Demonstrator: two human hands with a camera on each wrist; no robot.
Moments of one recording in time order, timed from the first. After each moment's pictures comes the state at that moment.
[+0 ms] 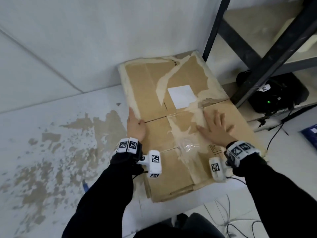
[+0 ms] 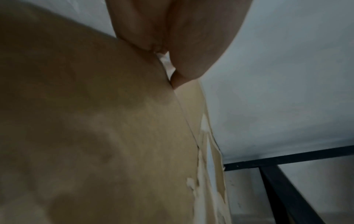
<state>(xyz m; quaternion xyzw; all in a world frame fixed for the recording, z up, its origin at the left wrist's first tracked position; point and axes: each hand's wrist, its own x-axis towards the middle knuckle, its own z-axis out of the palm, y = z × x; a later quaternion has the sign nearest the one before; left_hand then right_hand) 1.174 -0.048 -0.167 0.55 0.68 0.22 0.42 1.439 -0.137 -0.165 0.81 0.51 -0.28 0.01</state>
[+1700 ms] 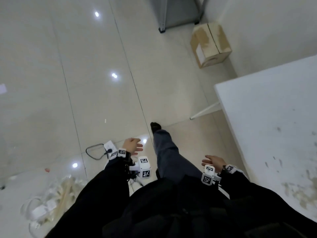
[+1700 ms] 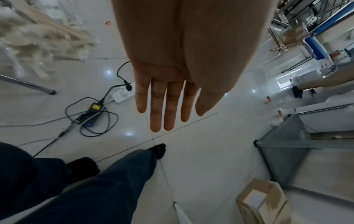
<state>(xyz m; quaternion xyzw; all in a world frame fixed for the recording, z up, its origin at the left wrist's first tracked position) 0.523 -0.666 -0.321 -0.32 0.70 0.47 0.43 0.670 -0.358 -0.349 0.61 0.50 -0.55 0.28</state>
